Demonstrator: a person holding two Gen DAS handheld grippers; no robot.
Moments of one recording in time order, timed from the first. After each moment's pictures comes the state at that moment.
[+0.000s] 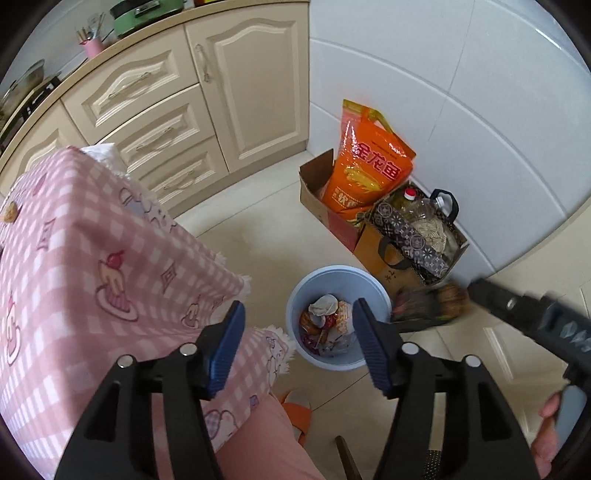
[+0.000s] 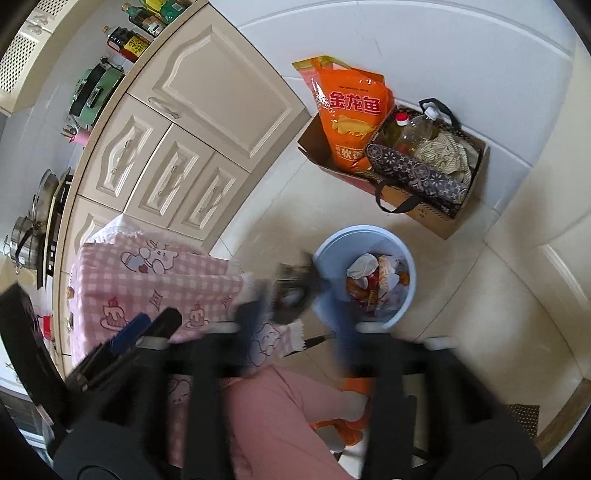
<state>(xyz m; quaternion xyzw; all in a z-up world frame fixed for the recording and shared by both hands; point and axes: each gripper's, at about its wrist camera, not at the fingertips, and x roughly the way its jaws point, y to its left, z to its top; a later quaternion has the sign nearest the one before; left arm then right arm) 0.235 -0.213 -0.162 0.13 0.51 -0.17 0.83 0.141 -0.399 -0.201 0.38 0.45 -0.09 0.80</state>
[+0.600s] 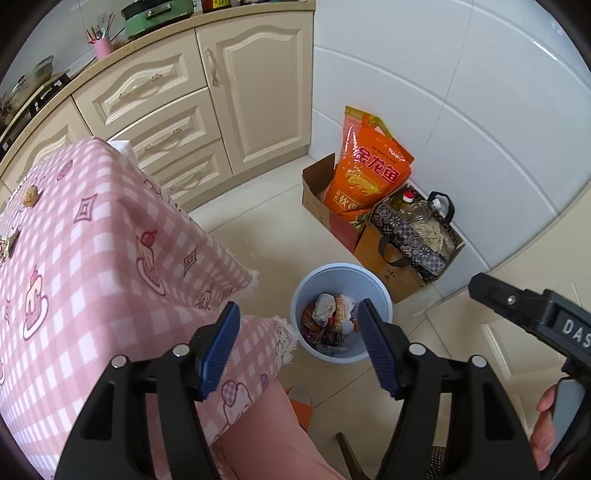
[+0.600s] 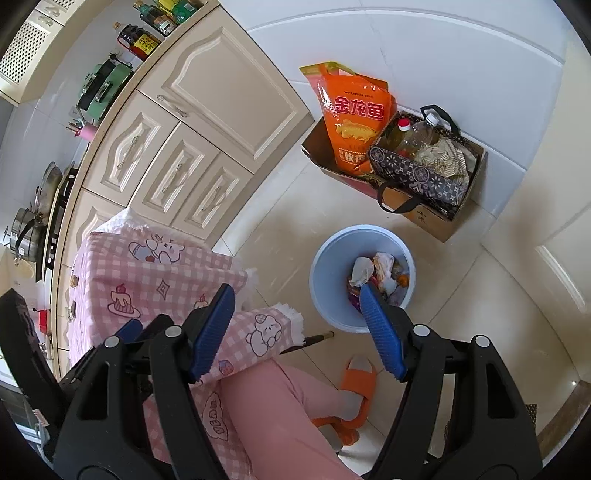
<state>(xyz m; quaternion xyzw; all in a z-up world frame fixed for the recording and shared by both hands) 0.213 -0.192 -0.146 0.12 0.50 -0.18 0.84 0.124 -0.380 -0.187 0.37 0.45 -0.10 0.81</state>
